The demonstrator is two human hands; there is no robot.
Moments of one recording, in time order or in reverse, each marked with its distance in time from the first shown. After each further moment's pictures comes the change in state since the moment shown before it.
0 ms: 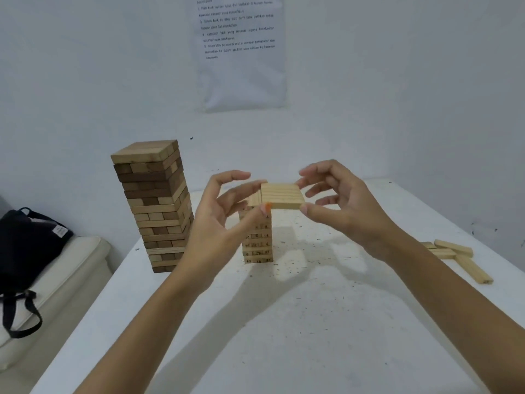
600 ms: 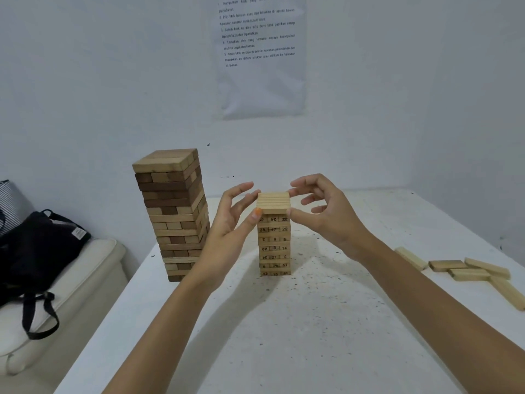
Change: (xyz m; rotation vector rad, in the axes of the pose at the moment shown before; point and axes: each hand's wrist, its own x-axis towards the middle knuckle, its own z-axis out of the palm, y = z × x) left_hand 0.026 -0.042 -0.023 -0.014 0.015 -0.097; right_hand 0.044 0.031 0.039 -0.017 0.061 0.101
